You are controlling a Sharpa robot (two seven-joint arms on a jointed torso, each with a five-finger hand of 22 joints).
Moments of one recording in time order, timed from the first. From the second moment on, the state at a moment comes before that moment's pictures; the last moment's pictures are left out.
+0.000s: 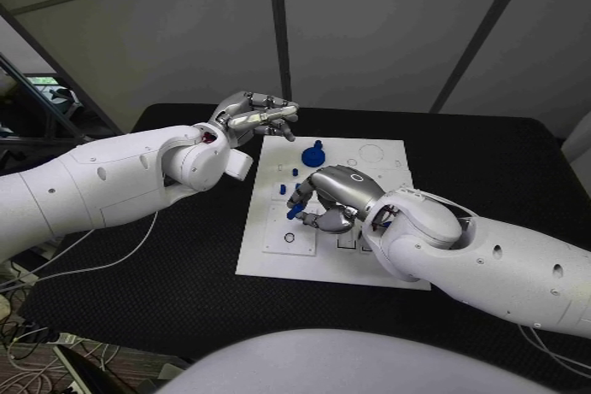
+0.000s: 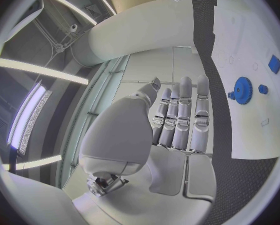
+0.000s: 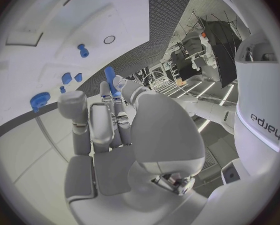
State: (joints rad) left arm 1.11 -0.87 0.07 1.40 -0.12 -0.14 0.32; left_hand 1.40 -0.07 0.26 0.01 0.06 1.00 0.17 0.17 0.09 1.00 0.12 0.37 0.18 1.01 0.06 0.69 0.47 0.13 1.04 0.16 0.18 0.82; right arm 1.04 -0.57 -0.01 1.66 -1.65 -0.34 -0.12; right_hand 1.36 -0.06 0.49 -0.04 0.15 1.12 0.13 0.13 0.09 1.16 0.06 0.26 0.07 1.46 -0.02 1.25 1.11 0.14 1.30 0.08 1.16 0.92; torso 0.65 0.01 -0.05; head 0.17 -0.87
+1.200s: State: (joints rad) left arm 1.11 -0.87 0.07 1.39 -0.12 -0.13 0.32; left_hand 1.40 -0.07 0.26 0.01 0.06 1.00 0.17 0.17 0.09 1.00 0.12 0.37 0.18 1.01 0.06 0.69 0.47 0.13 1.04 0.16 0.18 0.82; right arm 1.02 -0.54 -0.04 1.61 -1.67 -0.26 -0.10; right_hand 1.37 -0.07 0.50 -0.05 0.15 1.12 0.13 0.13 0.09 1.16 0.06 0.26 0.08 1.46 -0.02 1.25 1.11 0.14 1.30 0.08 1.16 0.92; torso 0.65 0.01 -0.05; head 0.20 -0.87
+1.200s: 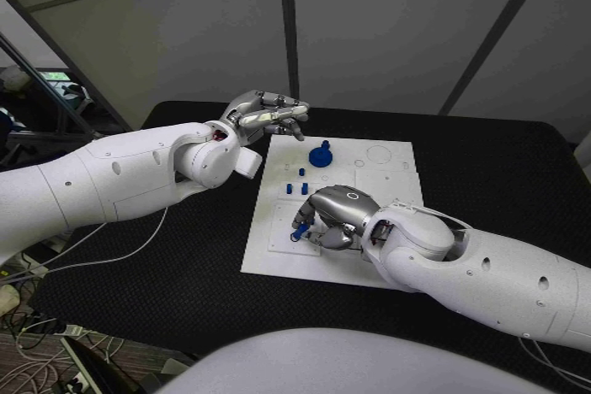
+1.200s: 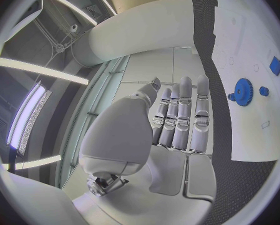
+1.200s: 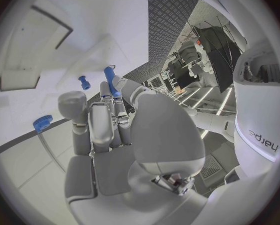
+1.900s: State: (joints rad) left arm 1.11 -0.87 0.07 1.40 -0.12 -0.13 0.32; left_hand 1.40 -0.07 0.26 0.01 0.06 1.00 0.17 0.17 0.09 1.00 0.12 0.37 0.18 1.01 0.06 0.69 0.47 0.13 1.04 0.16 0.18 0.82; right arm 1.02 -0.53 -0.05 1.60 -1.69 -0.24 -0.11; right_hand 1.37 -0.07 0.49 -0.05 0.15 1.12 0.13 0.13 0.09 1.16 0.06 0.26 0.08 1.46 -0.02 1.25 1.10 0.14 1.30 0.08 1.16 0.92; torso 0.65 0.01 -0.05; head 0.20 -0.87
